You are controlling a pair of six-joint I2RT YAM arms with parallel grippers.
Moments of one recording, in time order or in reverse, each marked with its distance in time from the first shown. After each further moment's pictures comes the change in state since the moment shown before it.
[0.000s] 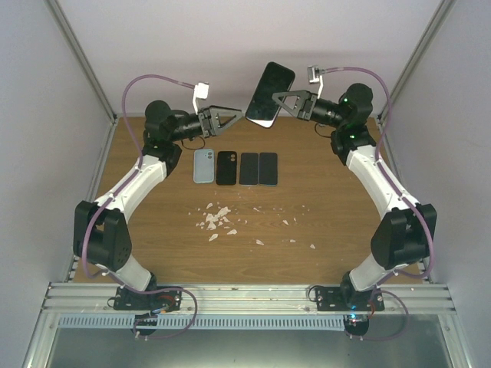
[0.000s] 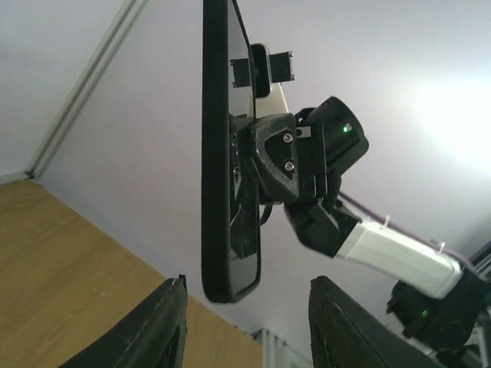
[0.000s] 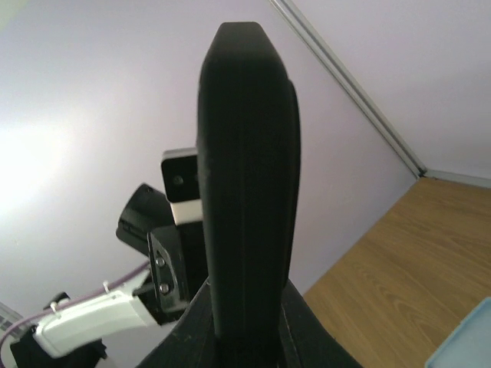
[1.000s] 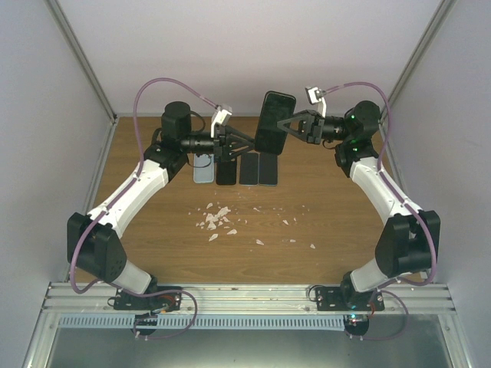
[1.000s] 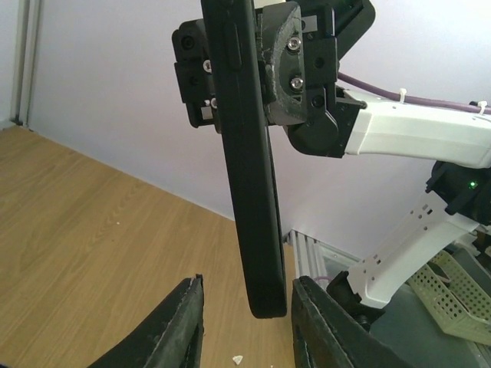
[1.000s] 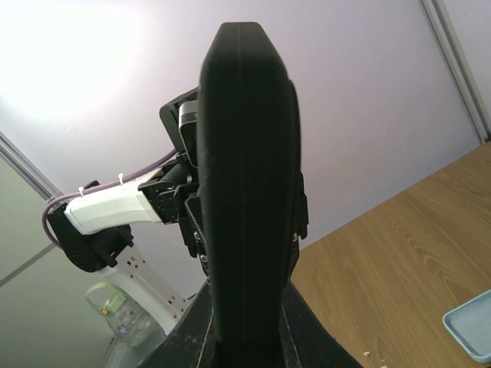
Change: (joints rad) left arm -0.103 -0.085 0.032 -0.612 0.066 0.668; right arm -0.041 -0.073 -0.193 0.226 -0.297 -0.042
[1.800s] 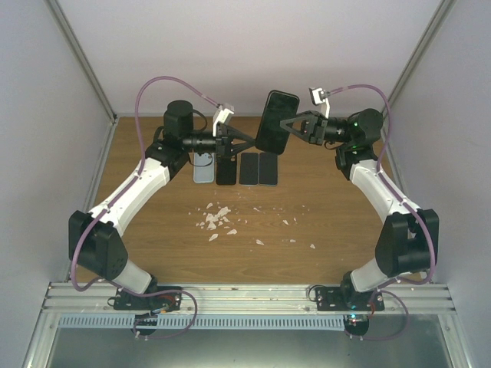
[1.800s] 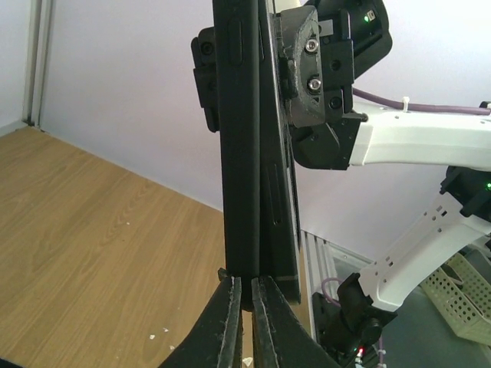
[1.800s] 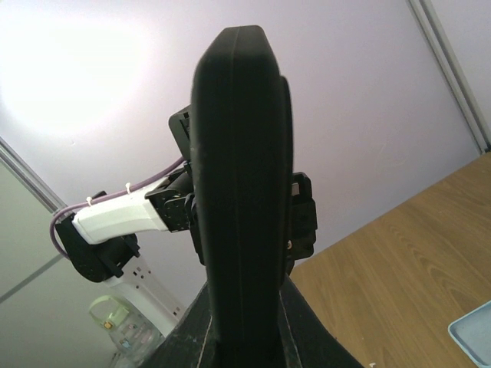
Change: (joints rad) left arm -0.005 0.024 0.027 -0.035 -0.041 0.032; right arm -0.011 0.000 -0.062 0.231 0.019 0.180
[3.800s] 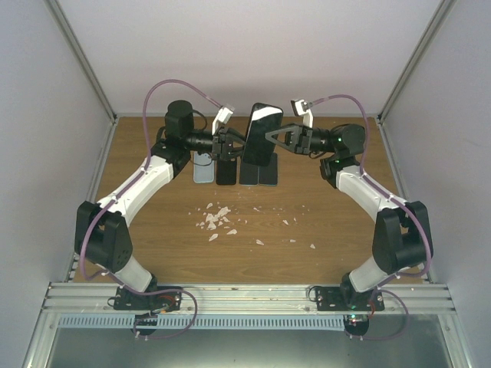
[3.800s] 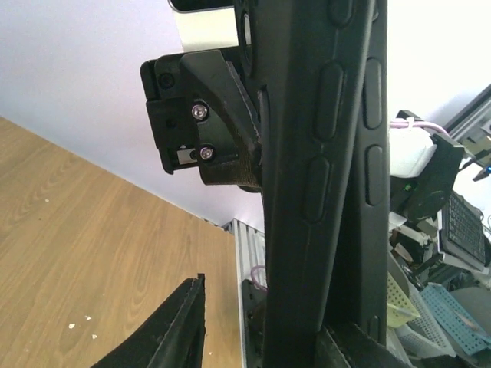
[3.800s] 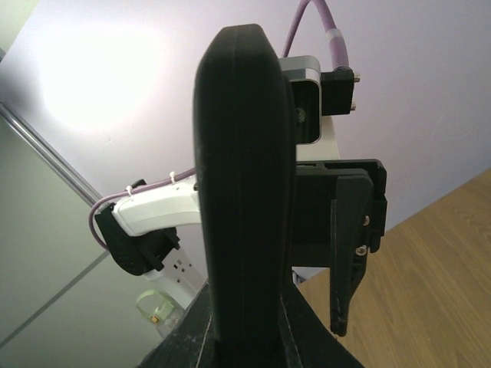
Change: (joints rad) left arm 0.008 0.060 -0.027 0.185 0.208 -0.255; right arm 0.124 0.044 -0.089 0.189 0.038 0.152
